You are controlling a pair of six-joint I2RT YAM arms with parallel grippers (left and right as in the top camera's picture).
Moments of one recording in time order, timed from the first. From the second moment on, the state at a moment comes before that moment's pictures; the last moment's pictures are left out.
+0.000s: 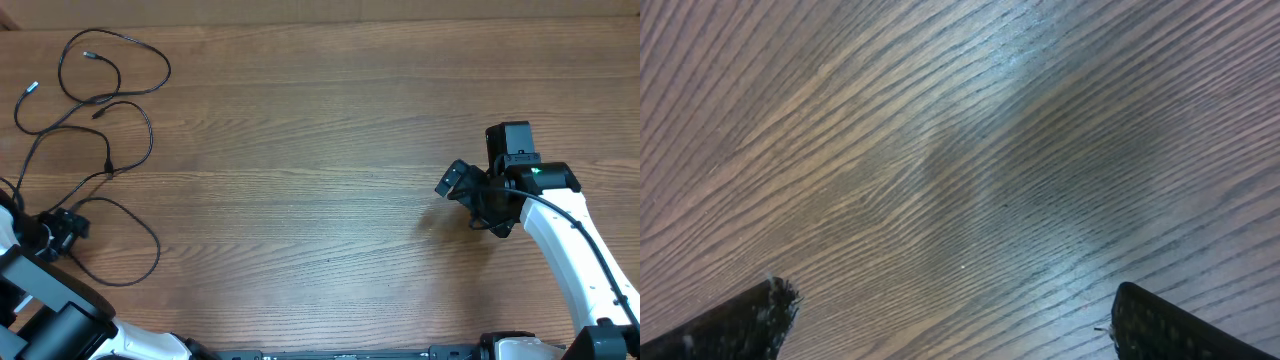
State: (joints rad) left arm 0.85 1.81 1.33 -1.11 -0.09 -0.31; right arm 0.05 1.40 0.97 -0.90 -0.09 0.67
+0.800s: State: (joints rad) left arm 0.85 1.81 1.14 -0.53 0.04 0.17; right arm 0.05 1.40 0.97 -0.90 -0.09 0.67
